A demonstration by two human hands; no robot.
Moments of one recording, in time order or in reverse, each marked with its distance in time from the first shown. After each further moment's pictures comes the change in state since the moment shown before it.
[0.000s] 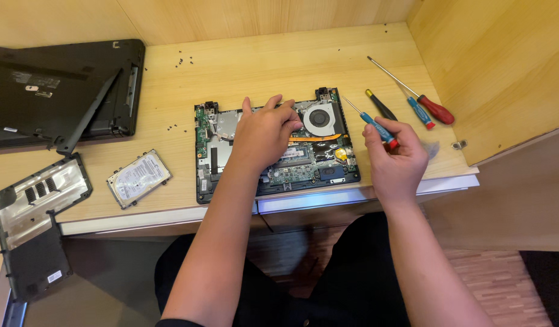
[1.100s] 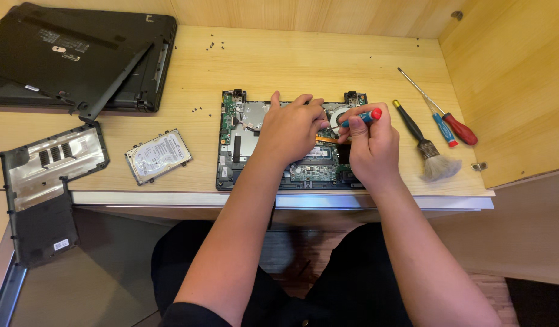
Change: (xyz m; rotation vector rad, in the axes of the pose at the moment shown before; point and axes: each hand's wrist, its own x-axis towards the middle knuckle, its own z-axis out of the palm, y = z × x) left_hand 0.002 0.006 0.001 -0.001 0.000 -0.013; right_hand 0.026 -0.024 0.072 0.060 -0.372 -0.251
